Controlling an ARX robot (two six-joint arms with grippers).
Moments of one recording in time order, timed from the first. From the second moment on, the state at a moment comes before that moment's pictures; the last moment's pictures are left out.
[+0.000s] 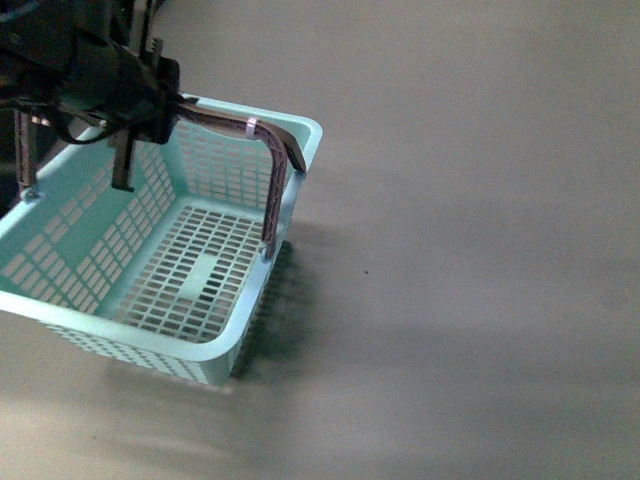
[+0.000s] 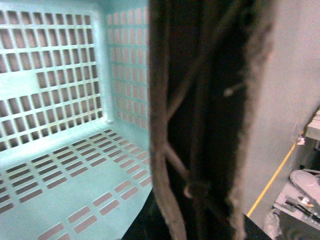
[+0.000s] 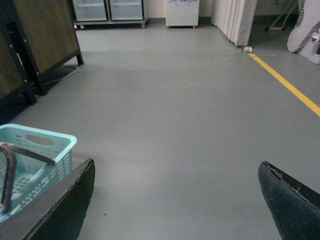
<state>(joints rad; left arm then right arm) -0.18 2.19 1.25 0.25 -0.05 -1.50 0.00 0.00 0.02 0.00 0.00 0.00</state>
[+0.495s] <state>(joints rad) -0.11 1.27 0.79 0.03 -0.01 -1.61 0.00 0.00 0.02 0.00 0.00 0.00</state>
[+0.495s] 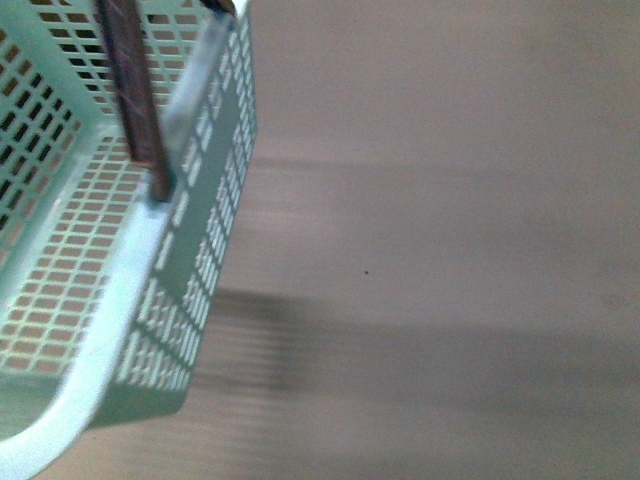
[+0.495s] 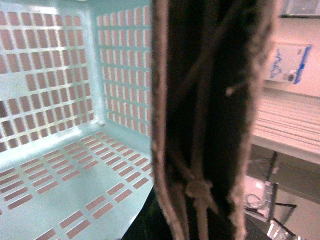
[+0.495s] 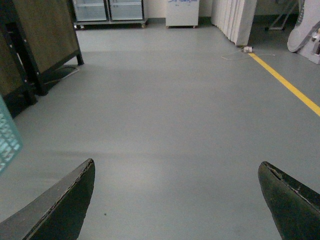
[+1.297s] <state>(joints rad) 0.01 0.87 0.78 -0.24 0.03 -1.60 0.00 0.00 0.02 0.00 0.00 0.00</state>
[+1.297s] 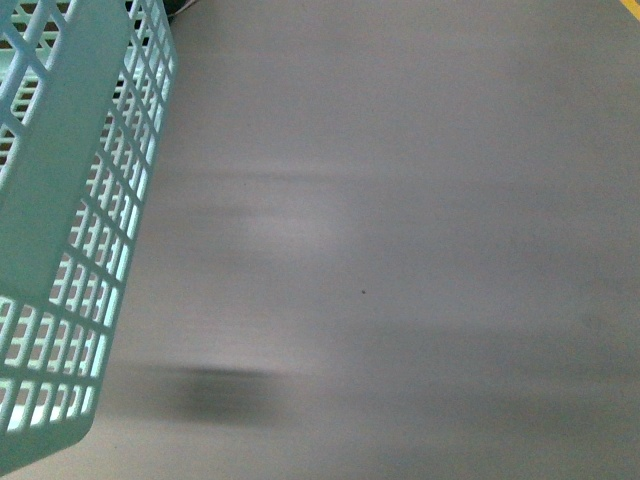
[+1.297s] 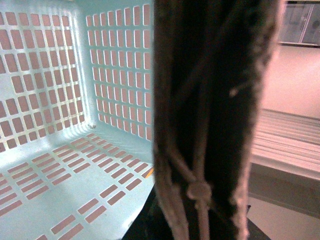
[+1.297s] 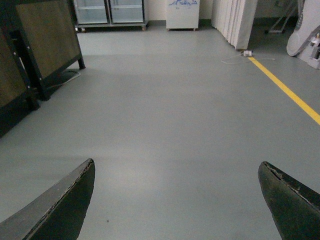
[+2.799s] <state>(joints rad) 0.01 0.87 0.78 -0.24 0.03 -1.60 0.00 0.00 0.02 0.00 0.00 0.00</state>
